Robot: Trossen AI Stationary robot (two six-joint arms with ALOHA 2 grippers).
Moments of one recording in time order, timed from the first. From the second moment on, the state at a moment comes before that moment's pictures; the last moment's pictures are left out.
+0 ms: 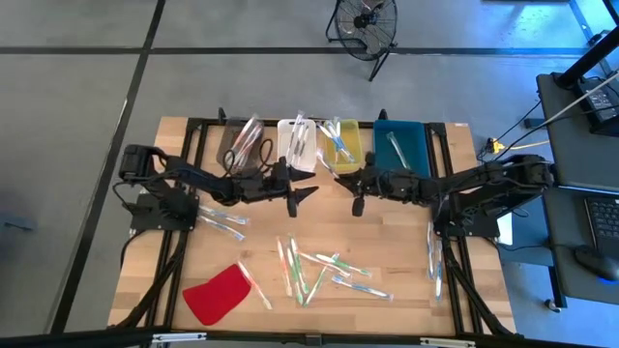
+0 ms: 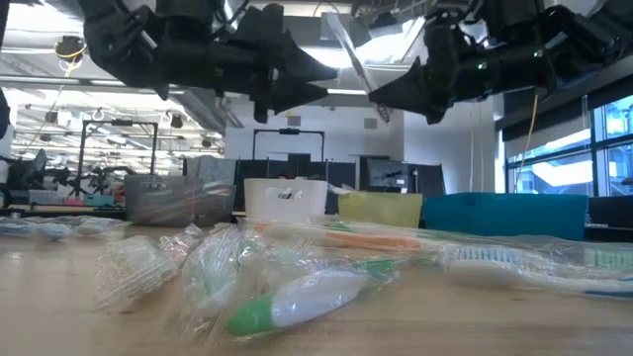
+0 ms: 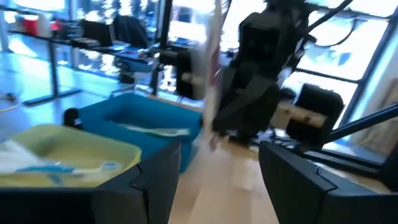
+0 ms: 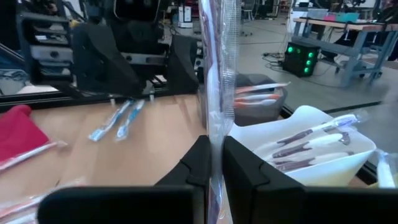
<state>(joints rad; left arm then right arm) 0.05 1.60 0.59 1.03 -0.20 -0.20 -0.03 1.35 0.45 0.77 0.22 0.04</state>
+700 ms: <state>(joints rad) 0.16 1.63 0.63 1.08 -0.06 -0.23 0.00 1.63 0.48 1.00 0.17 0.12</state>
